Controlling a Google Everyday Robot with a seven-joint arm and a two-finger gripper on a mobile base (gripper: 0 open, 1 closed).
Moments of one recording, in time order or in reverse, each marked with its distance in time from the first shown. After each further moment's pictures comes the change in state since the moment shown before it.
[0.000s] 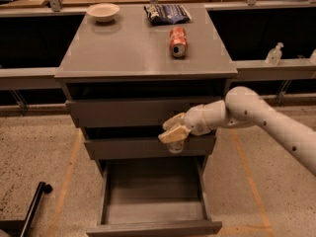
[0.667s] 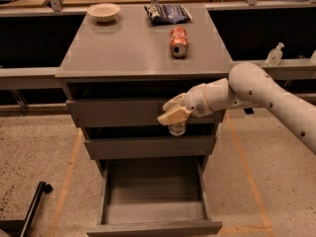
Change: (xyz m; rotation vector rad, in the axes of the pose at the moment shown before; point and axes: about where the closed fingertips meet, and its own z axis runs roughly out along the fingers) arm -0.069 -0.005 -0.036 0.087 0.019 -0.066
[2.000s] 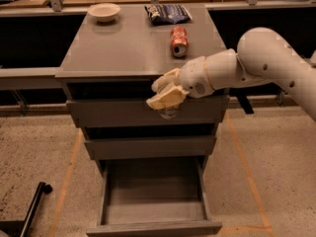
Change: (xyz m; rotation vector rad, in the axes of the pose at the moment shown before) arm -0.104 0.061 -0.049 -0.029 -0.070 -0.162
